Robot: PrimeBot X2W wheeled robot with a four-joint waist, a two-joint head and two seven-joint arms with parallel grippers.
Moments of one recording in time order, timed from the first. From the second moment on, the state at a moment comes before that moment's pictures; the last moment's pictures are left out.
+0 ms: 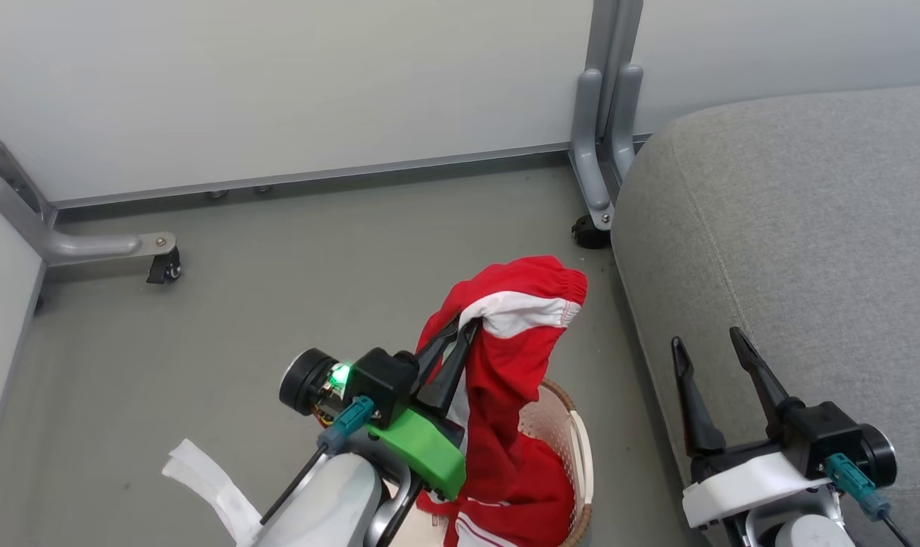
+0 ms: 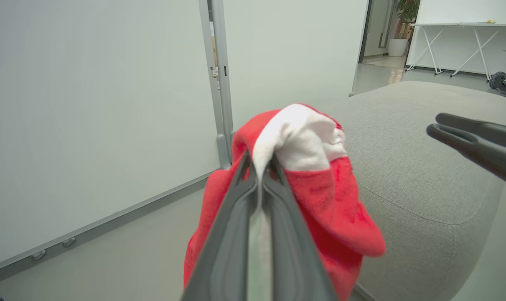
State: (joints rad) left arm -0.36 0.06 -0.61 0.40 -0.29 -0.12 -0.26; right arm 0.02 -0.05 0.07 0.09 0.08 0.13 -0.26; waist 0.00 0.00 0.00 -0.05
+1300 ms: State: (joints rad) left arm -0.44 0.07 -0.81 0.20 -0.46 -0.07 -0.18; right arm -0.07 -0.08 0.44 0.17 0.15 0.13 -0.26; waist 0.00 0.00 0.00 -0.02
